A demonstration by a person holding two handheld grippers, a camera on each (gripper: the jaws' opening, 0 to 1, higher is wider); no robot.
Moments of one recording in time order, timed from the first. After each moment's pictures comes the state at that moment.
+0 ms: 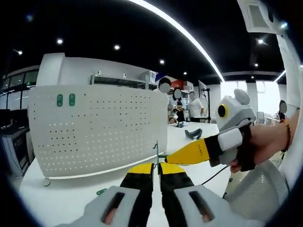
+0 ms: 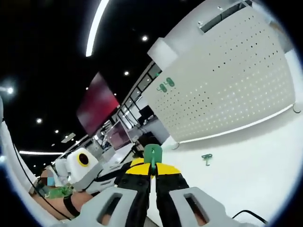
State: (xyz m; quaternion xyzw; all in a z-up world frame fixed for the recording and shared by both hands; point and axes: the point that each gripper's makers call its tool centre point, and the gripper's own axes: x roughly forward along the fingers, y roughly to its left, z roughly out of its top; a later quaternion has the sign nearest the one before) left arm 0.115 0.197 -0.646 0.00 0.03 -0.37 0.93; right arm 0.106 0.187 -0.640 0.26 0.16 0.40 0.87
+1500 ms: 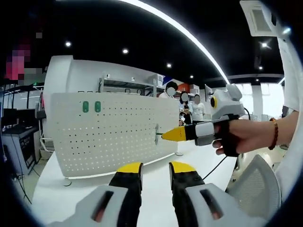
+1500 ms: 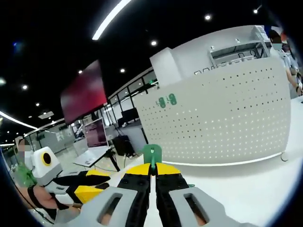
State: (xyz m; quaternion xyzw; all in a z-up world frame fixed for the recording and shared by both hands) left arm 0.102 0.290 -0.625 0.00 0.02 -0.34 0.94; right arm 0.162 0.219 -0.607 0.14 0.10 0.32 0.93
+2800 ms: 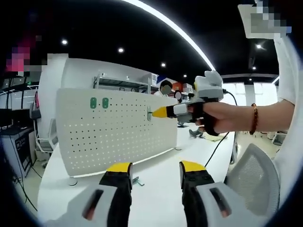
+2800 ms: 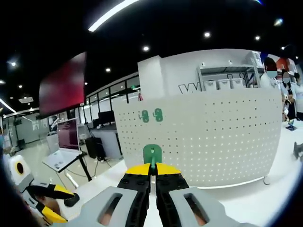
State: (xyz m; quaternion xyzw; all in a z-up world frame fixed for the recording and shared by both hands) left arm 0.104 0.346 -0.644 0.00 0.03 -0.38 0.92; right arm 0.225 0.232 -0.580 0.05 0.05 0.21 0.98
